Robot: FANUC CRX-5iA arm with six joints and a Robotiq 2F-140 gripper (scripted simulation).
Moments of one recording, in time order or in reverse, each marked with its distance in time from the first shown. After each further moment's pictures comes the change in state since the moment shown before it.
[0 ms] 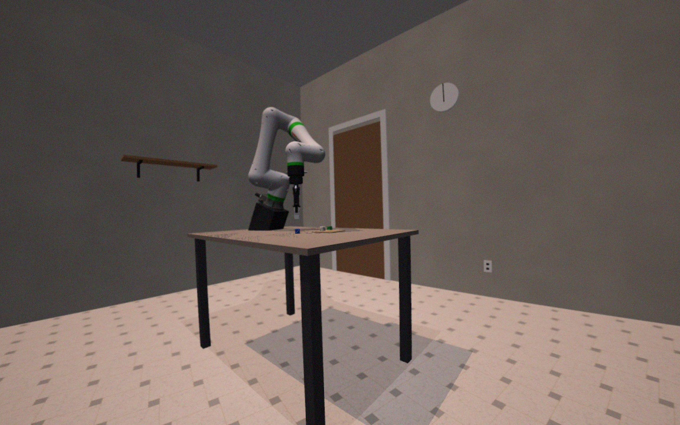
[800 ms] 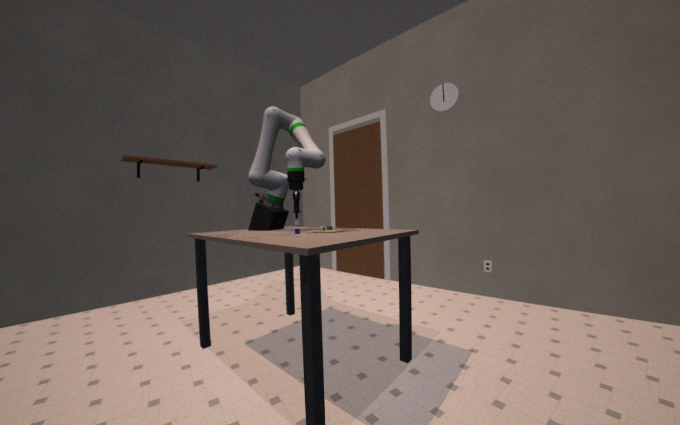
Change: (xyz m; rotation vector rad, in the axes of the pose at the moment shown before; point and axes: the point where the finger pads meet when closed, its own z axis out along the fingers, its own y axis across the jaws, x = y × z) arm 0.000 -0.001 0.032 0.000 0.001 0.000
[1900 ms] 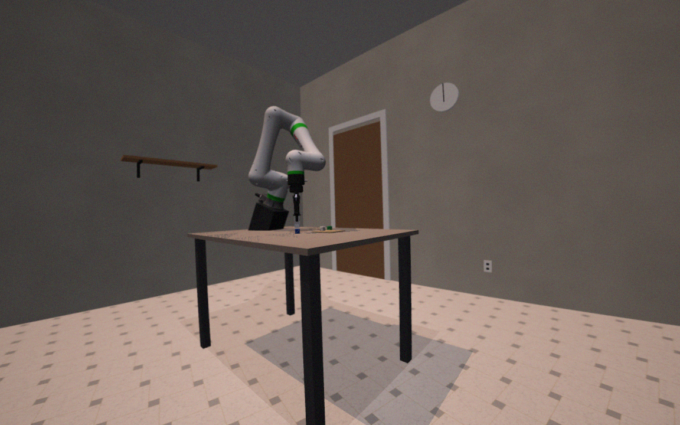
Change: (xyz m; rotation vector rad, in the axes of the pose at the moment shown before) arm 0.000 -0.001 0.016 0.000 0.000 0.000
